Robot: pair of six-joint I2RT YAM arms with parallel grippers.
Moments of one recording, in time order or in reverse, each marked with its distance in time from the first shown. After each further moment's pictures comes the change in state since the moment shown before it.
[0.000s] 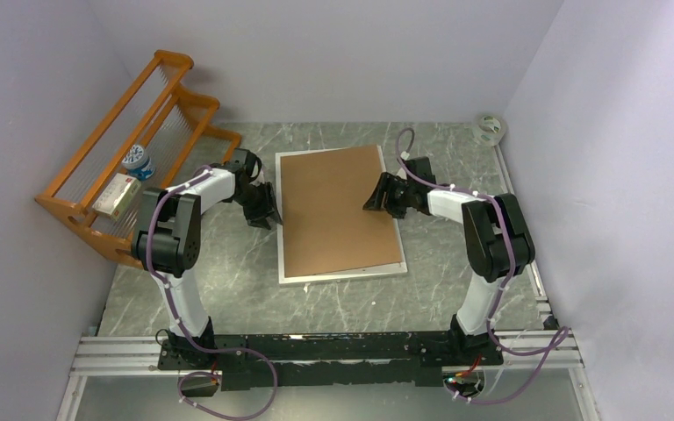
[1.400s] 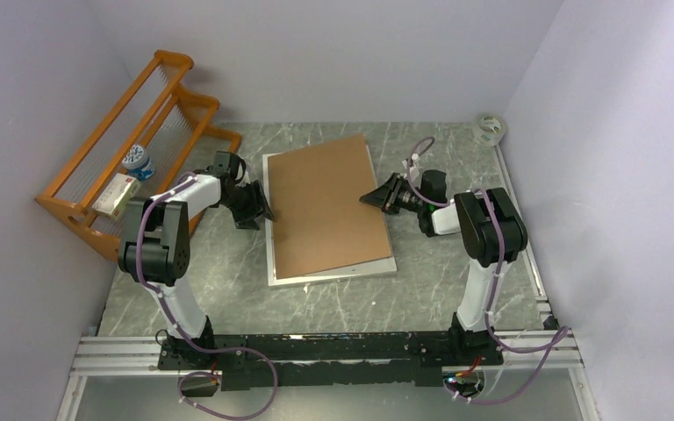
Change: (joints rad) left arm 0.082 -0.092 -0.098 0.063 0.026 -0.031; right arm -0.082 0.104 -0.235 0.912 -0.441 0.386
